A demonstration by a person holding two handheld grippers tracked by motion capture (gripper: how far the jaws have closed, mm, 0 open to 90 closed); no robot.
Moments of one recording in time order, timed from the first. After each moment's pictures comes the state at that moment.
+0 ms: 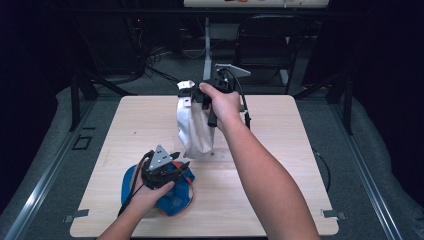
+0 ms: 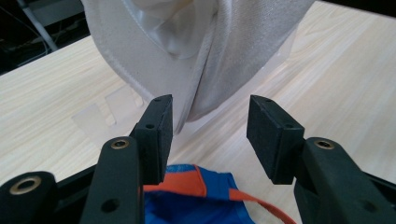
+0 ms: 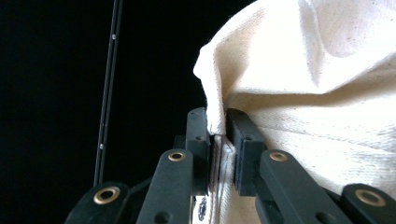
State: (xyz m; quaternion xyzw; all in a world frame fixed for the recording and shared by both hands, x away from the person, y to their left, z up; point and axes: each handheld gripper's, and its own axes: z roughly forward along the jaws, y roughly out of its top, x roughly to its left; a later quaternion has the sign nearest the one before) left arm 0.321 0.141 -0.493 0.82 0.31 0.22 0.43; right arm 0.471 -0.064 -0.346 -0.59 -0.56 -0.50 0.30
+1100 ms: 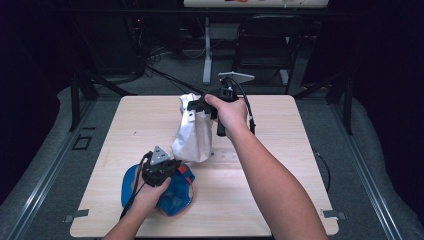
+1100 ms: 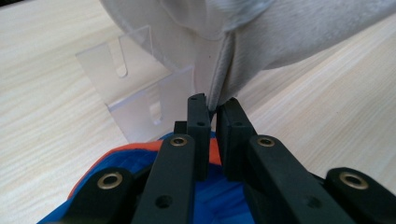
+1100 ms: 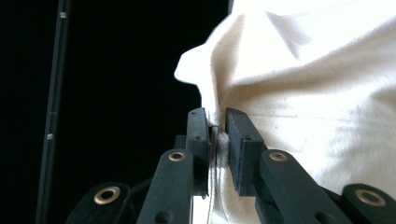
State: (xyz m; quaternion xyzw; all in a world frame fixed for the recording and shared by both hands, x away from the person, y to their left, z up) left arm 0.335 0.156 -0.528 0.81 0.38 0.19 0.41; right arm 0.462 -0.078 -0.363 -0.60 -0.61 -0.45 0.25
